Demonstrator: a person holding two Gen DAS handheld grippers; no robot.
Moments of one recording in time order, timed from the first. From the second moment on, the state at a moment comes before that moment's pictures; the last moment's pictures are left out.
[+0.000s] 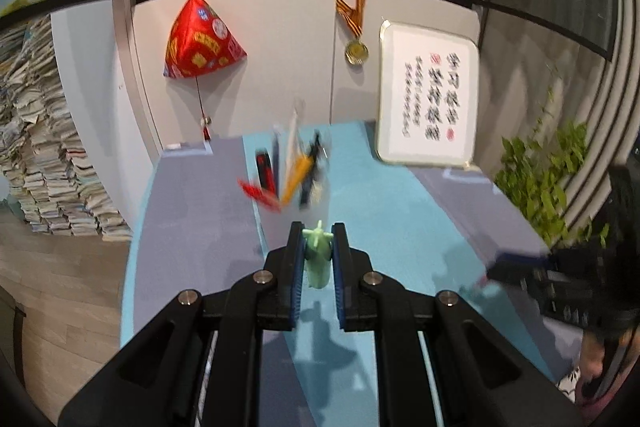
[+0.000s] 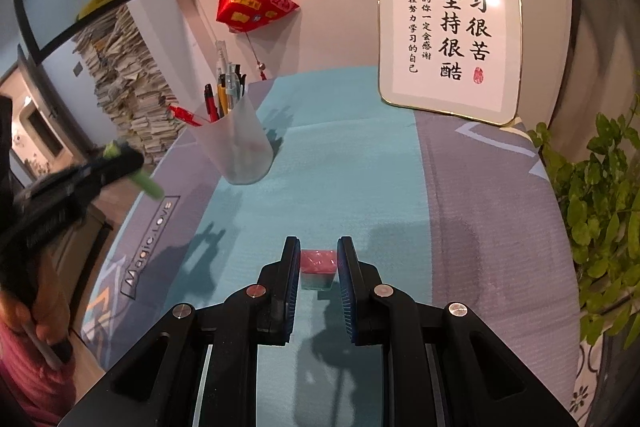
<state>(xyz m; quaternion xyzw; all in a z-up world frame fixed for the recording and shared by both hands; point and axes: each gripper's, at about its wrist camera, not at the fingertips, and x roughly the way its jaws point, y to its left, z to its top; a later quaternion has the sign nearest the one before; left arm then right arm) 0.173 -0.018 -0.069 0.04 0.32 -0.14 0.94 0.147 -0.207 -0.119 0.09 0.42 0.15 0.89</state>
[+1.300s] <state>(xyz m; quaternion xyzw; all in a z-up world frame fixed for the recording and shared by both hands) 0.237 -0.009 -0.083 -0.01 0.33 -0.12 0.94 0.156 -0.208 -0.117 0.11 0.42 0.15 0.89</state>
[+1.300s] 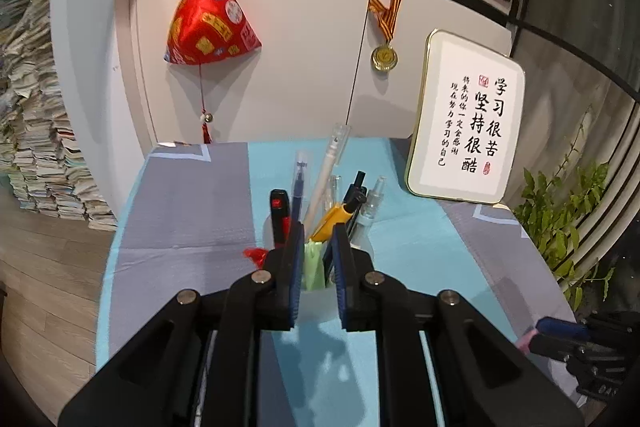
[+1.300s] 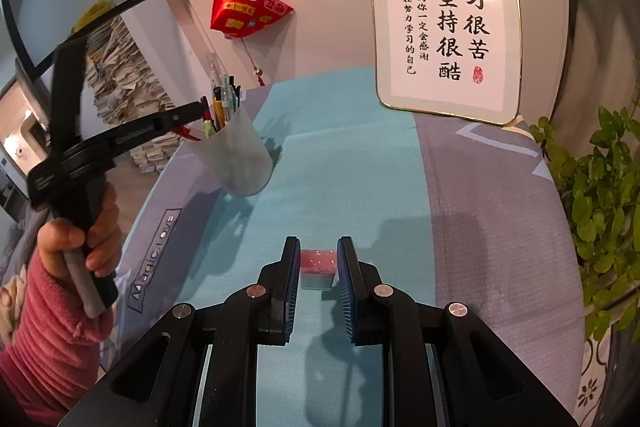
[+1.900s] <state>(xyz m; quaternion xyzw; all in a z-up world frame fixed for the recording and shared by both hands) 0.165 0.021 -0.110 0.01 0.32 -0.10 0.94 0.172 -0.163 -0.079 0.06 0.40 0.17 0.90</state>
